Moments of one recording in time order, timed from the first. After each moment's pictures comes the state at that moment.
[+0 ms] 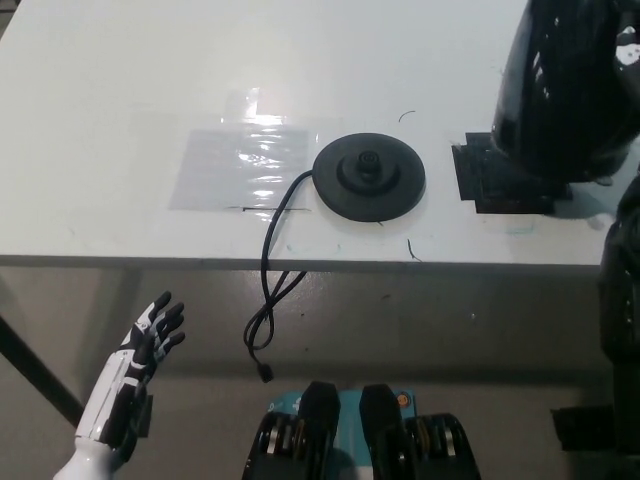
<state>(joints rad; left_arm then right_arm) 0.05 0.18 0.02 -0.14 -0.10 -0.08 -0.13 -0.77 -0.12 -0.25 0.33 -0.08 -0.14 -0.32</state>
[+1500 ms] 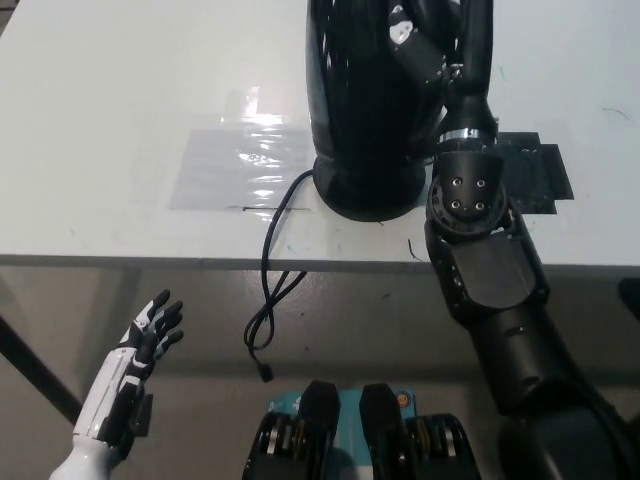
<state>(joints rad) 0.05 0.19 0.02 -0.14 -0.10 -0.08 -0.13 -0.96 0.08 -0.04 0.68 -0.21 -0.23 -0.43</state>
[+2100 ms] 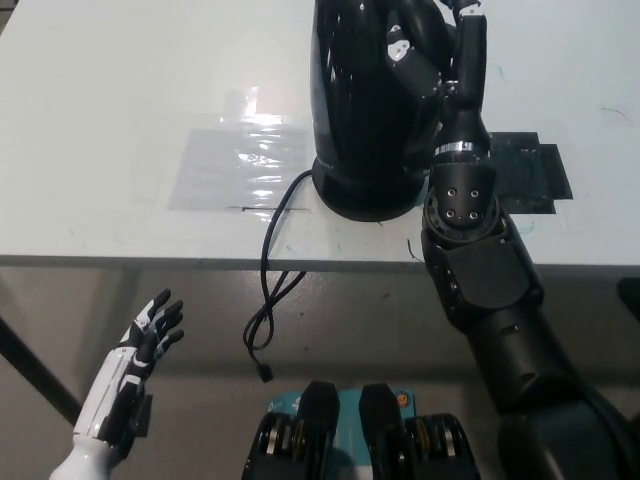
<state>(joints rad) 0.05 0.19 0.01 -0.14 -0.10 -0.08 -0.13 -0.97 0.08 -0.04 0.76 -0.20 -0.30 -0.45</state>
